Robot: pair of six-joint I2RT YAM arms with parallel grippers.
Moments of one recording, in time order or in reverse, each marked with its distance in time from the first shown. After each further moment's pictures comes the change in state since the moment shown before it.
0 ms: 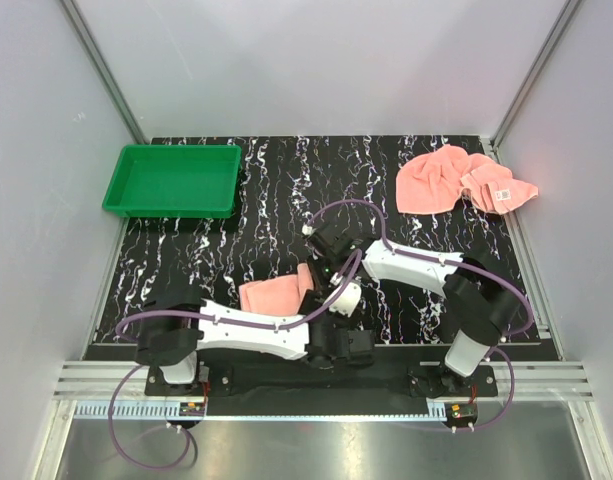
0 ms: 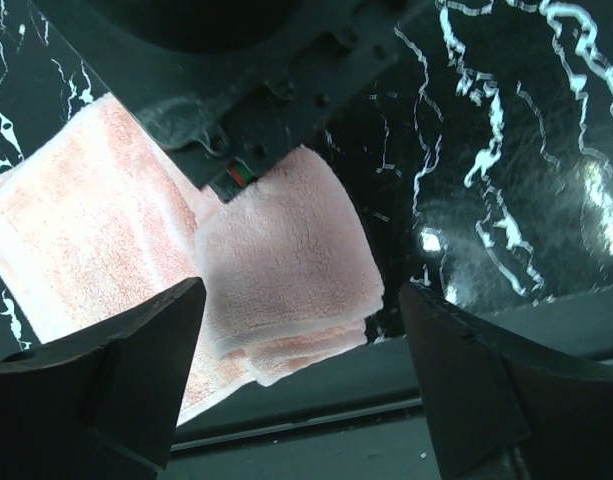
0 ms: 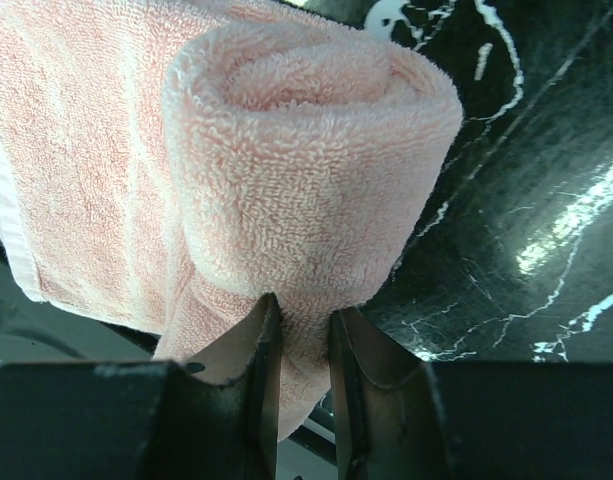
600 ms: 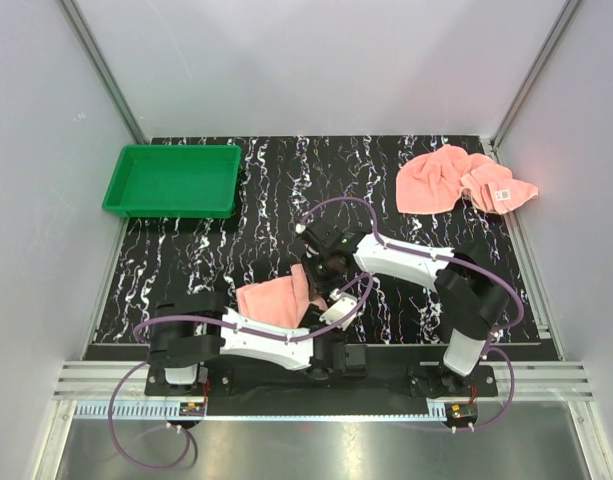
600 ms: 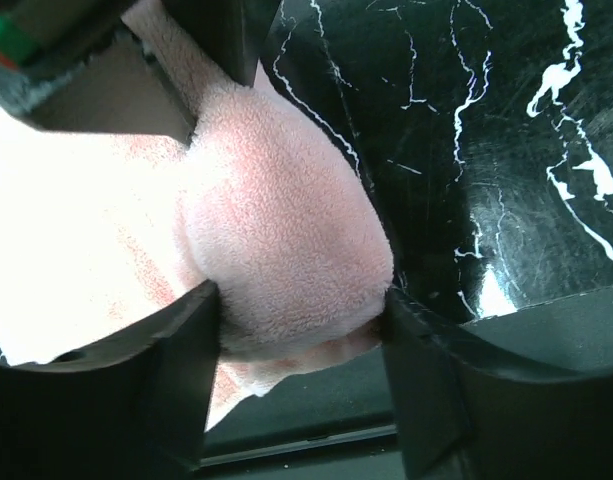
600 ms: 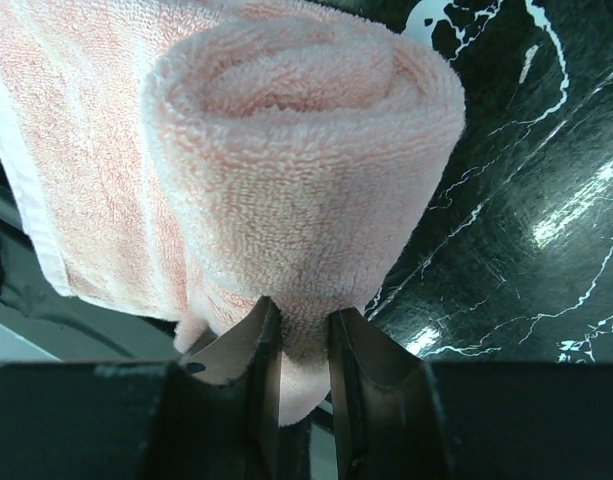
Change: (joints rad) left arm -0.034 0.062 -0.142 0.132 0.008 0.018; right arm 0.010 0.063 0.103 -0.086 -0.037 0.009
